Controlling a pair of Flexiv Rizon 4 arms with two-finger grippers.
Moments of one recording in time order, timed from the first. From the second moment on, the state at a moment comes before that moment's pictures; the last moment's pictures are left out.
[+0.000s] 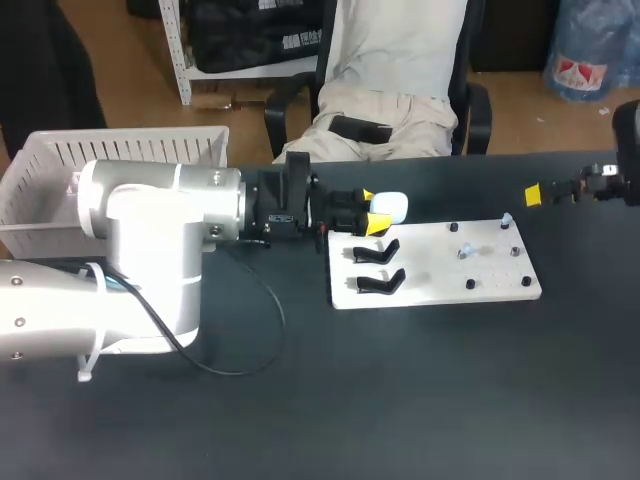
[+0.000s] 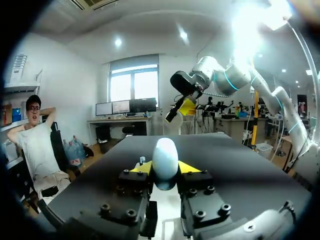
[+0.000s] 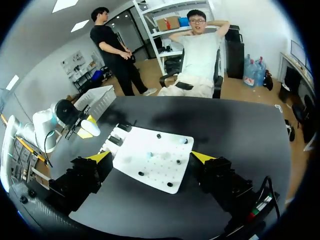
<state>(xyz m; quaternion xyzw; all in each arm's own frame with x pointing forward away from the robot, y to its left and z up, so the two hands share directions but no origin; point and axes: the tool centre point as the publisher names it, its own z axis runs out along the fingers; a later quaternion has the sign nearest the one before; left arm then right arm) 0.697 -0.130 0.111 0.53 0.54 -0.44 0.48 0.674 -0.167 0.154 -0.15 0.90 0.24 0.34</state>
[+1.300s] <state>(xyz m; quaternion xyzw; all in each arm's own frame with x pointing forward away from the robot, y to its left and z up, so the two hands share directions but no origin) 0.679 -0.137 0.101 0.54 0.51 -0.48 0.47 0.635 -0.037 0.137 -0.20 0.91 0.25 0.27</state>
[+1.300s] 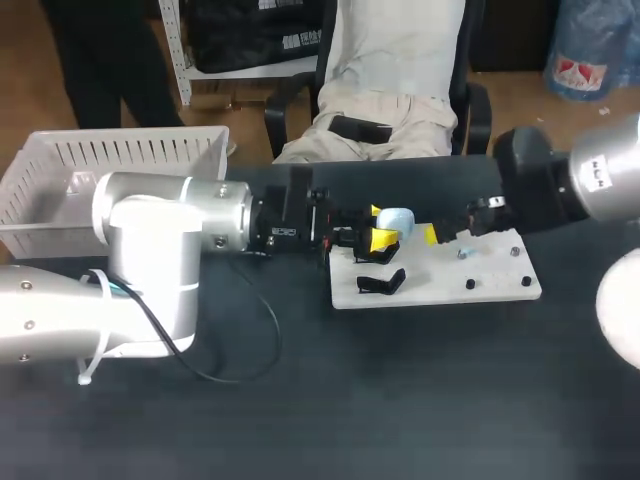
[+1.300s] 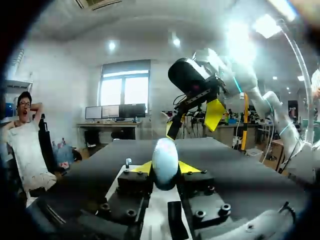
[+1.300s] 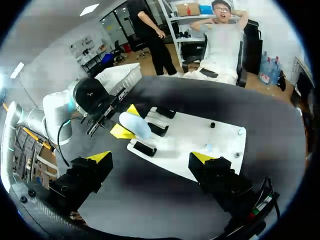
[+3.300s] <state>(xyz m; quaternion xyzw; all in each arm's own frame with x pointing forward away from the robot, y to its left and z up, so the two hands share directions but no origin) 0.680 -0.136 0.100 0.54 0.50 -0.48 0.47 0.698 -0.026 0.134 -0.19 0.91 0.24 0.27</state>
